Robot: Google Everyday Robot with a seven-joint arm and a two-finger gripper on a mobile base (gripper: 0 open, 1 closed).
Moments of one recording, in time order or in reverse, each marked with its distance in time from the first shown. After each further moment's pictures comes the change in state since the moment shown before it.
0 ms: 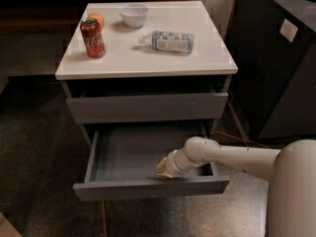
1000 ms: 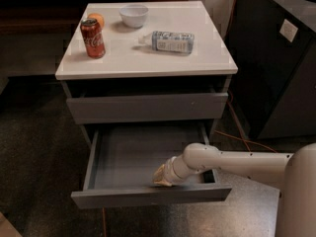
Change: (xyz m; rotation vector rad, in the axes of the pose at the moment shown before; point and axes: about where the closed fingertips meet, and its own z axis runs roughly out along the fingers) arm -0.014 0.037 -0.006 -0.024 -0.014 0.004
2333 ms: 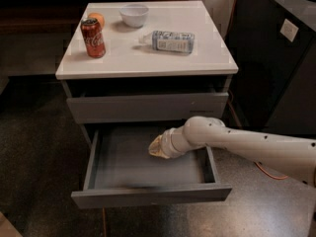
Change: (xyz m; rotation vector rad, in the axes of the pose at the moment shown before) arm -0.089 -0.054 -0.092 0.163 -0.020 -0.164
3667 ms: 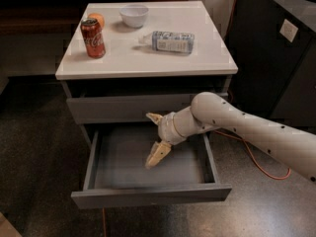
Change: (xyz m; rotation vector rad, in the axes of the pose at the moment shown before) arm -0.074 -0.009 -0.061 -0.116 -0.191 0.029
